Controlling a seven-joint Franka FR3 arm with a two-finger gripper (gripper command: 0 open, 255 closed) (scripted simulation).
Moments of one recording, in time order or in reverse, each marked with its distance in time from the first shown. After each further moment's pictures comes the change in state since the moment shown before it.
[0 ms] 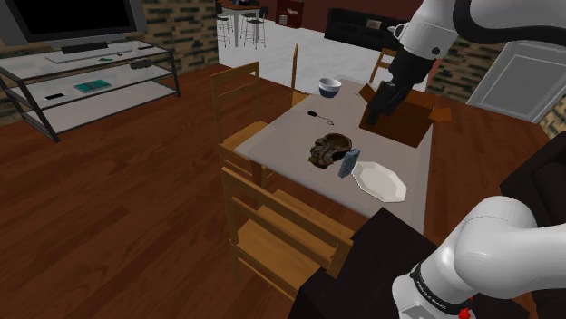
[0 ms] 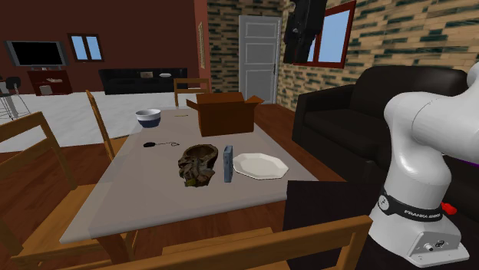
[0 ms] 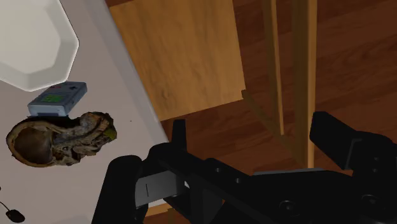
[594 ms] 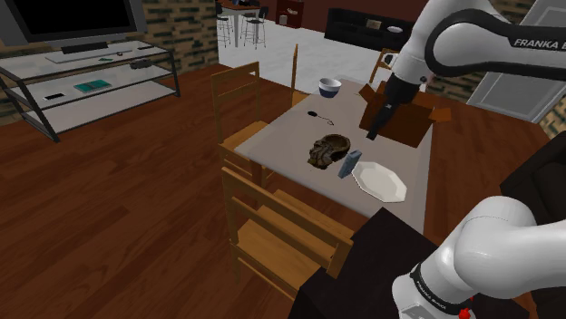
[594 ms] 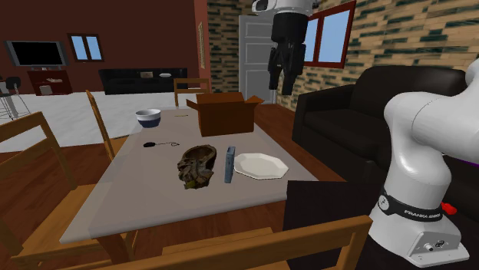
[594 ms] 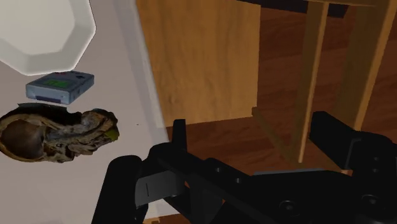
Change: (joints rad) arm 0.003 0.051 -0.150 -0.127 -0.094 0.154 -0.252
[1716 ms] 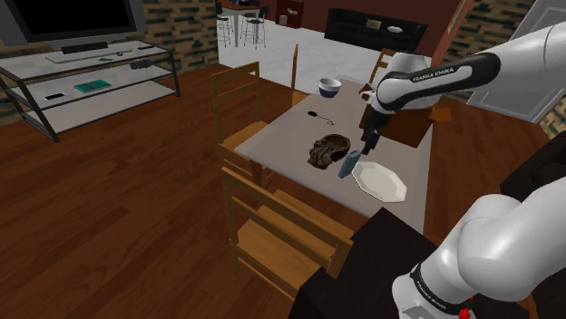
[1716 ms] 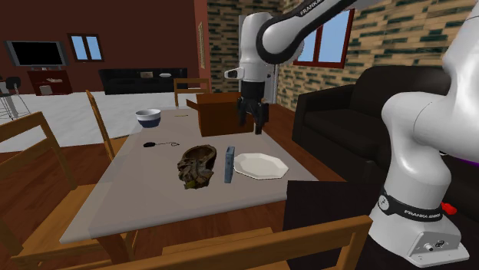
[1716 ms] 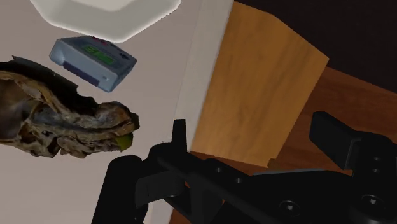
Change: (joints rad) arm 0.086 0.482 -0.390 0.031 -0.063 0.416 -0.657
